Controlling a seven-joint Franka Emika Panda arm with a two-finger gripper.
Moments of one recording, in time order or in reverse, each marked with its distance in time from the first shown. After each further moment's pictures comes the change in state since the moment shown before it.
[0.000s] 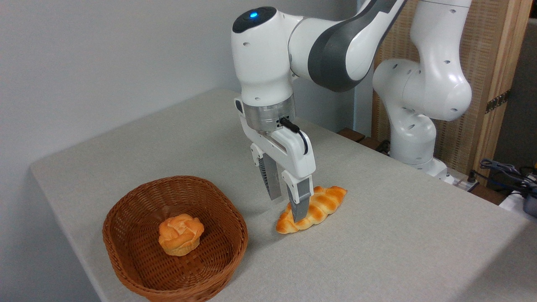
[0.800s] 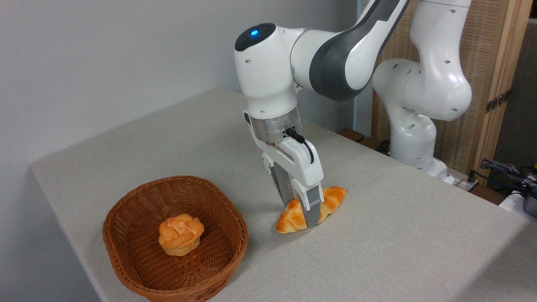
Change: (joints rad) arm 0.000 0.003 0.001 -0.052 0.053 -0.005 0.000
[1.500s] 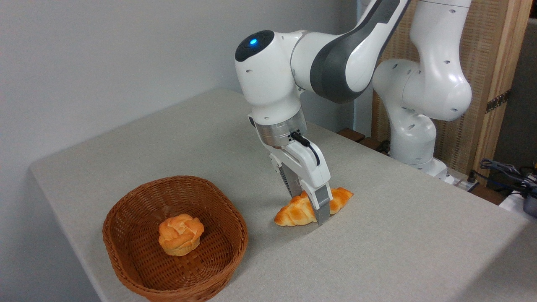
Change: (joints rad) arm -0.001 0.000 0.000 -0.009 0.000 -0.074 0.000
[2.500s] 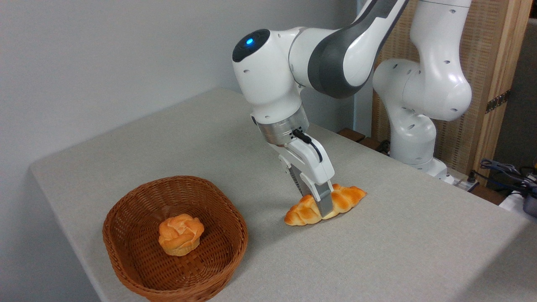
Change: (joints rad) arm -0.001 -0.002 0.001 0.023 0.032 -0.076 0.000
